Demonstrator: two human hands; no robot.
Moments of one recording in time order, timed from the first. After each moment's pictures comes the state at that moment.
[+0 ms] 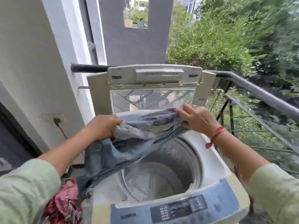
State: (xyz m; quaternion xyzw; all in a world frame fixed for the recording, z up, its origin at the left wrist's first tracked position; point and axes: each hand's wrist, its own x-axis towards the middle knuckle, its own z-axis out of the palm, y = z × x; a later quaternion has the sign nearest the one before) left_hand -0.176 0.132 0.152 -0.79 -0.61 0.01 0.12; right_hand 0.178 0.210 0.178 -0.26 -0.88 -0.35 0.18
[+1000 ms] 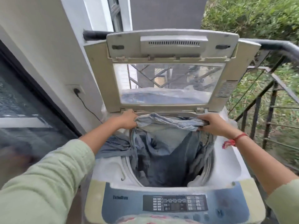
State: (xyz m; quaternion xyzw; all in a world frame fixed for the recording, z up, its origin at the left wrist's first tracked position) left_hand -0.102 0.174 0.084 -0.61 -0.74 0.06 -0.26; right_hand 0.220 0.271 0.086 -0.46 -0.86 0.21 0.03
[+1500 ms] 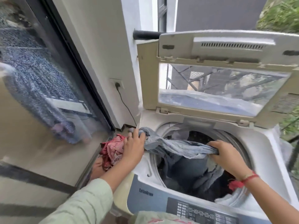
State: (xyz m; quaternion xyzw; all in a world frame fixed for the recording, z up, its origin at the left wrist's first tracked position) left_hand -0.116 0.042 -0.002 -0.49 -0.87 0.00 0.04; right_hand 0.161 0.208 0.020 -0.40 -0.89 0.19 0.07
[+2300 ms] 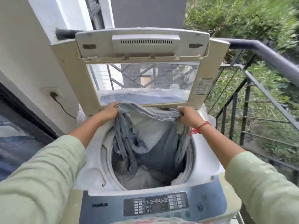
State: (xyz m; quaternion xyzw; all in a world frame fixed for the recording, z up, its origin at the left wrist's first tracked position) left_hand -0.107 0.212 0.068 -0.50 -0.76 -0.27 -0.32; right_hand 0.202 0.299 0.067 -0.50 -0.85 0.17 0.06
